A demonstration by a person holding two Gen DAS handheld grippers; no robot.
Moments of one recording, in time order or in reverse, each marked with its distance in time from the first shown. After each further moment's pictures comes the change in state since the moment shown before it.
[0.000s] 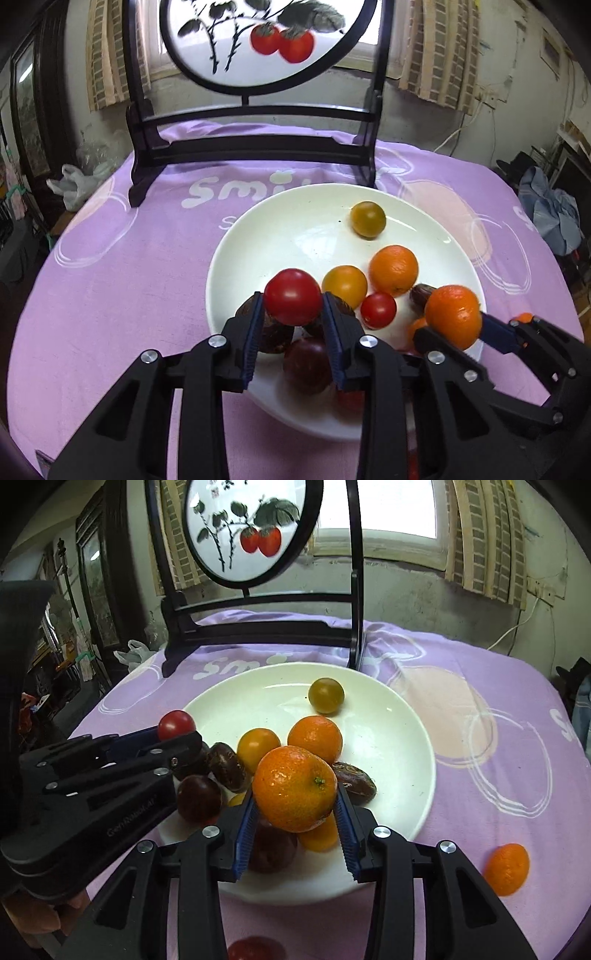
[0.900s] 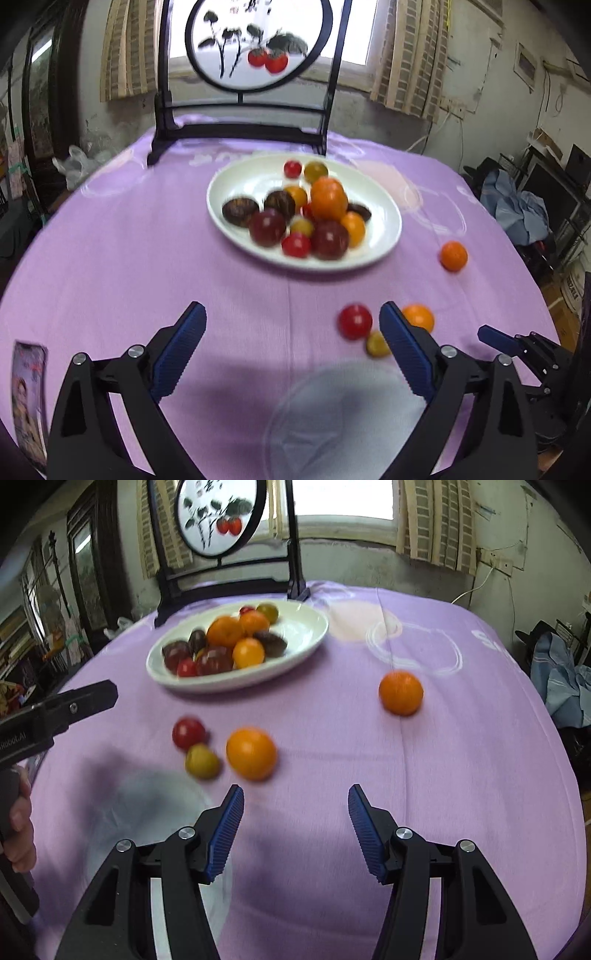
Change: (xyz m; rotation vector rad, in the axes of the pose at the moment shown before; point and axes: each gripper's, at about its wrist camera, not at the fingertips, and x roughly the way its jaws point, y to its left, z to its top) left arm -0.108 -0.021 -0.129 -0.039 -0.045 -0.095; right arm -0.104 -0.047 -0.143 0.003 0.062 -0.082
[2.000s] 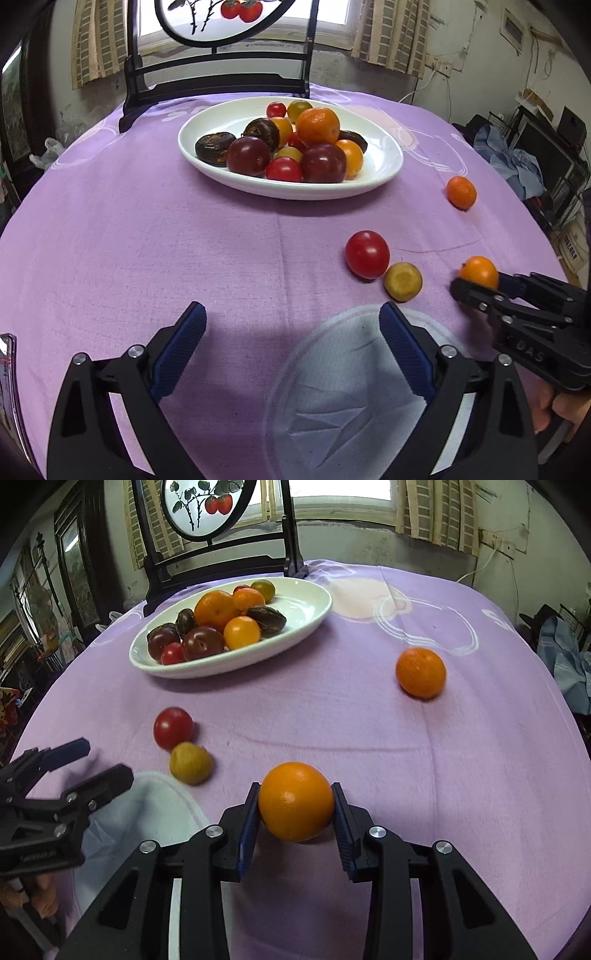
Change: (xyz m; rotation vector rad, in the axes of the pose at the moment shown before) left arm 0.043 -0.003 -0.029 0.116 0.098 -0.012; right arm 0.029 0.000 0.005 0.048 0.050 0.006
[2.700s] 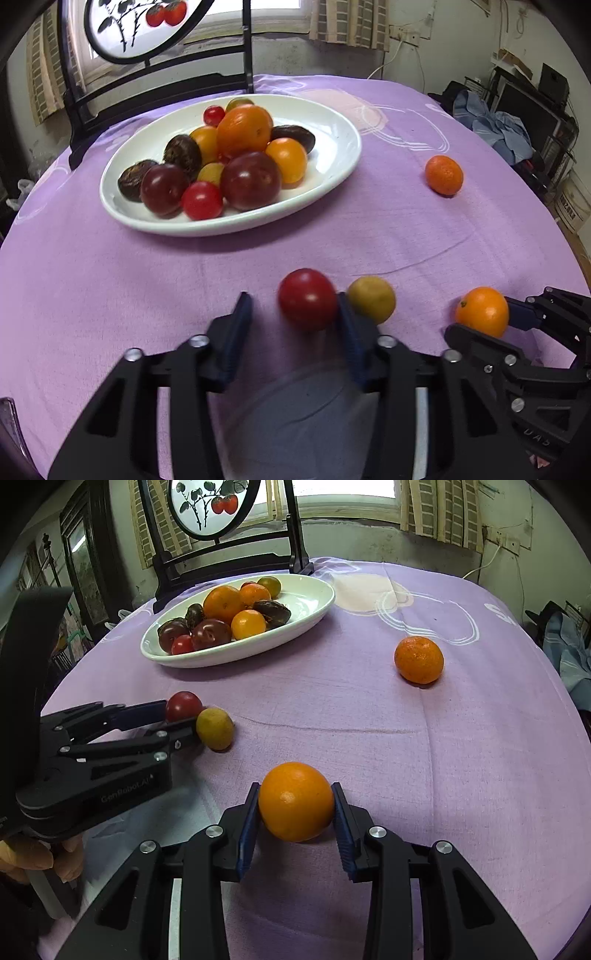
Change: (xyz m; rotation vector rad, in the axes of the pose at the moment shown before) left arm 0.037 -0.047 0.031 0.151 0.034 -0.025; right arm -0.006 -0.004 -0.009 -0.008 0.005 0.038
